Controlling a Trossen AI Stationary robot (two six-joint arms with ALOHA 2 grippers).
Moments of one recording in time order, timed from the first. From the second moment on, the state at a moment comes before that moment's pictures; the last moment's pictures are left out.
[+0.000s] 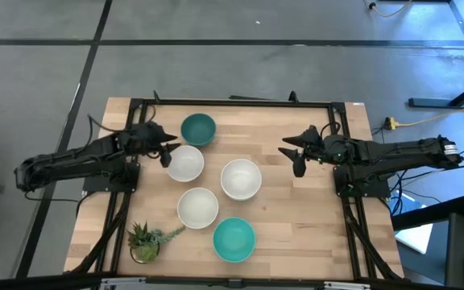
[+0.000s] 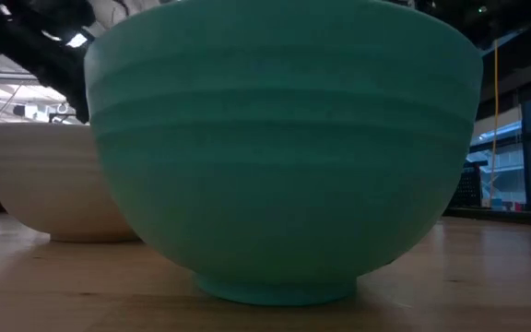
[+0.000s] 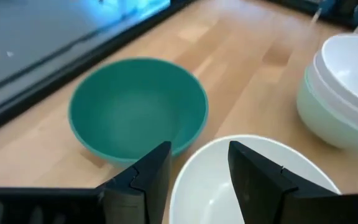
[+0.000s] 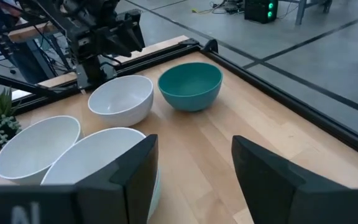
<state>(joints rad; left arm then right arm) 0.40 0.54 0.35 -0.33 -0.08 -0.18 0.01 0.79 0.54 -0.06 0.37 0.31</state>
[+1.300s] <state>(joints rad) 0.37 1.11 0.75 -0.88 -0.09 -0.47 -0.03 0.79 0.54 -0.06 0.35 0.30</state>
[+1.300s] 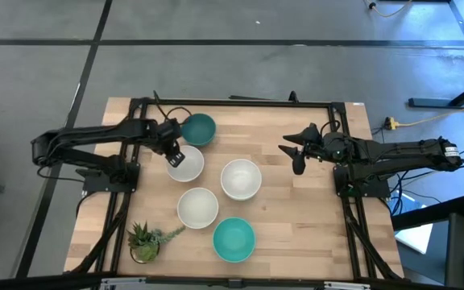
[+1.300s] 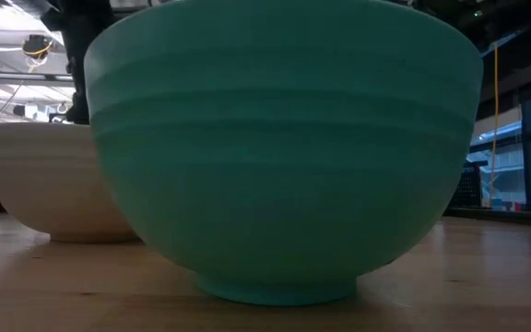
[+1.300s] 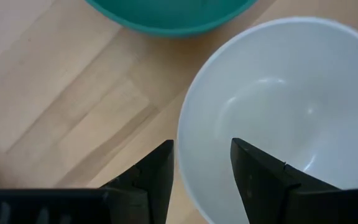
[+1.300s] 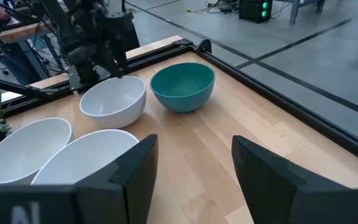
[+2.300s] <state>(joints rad) 0.37 1.20 0.75 -0.88 -0.09 -0.47 -0.03 0.79 0.54 -0.06 0.34 0.28</state>
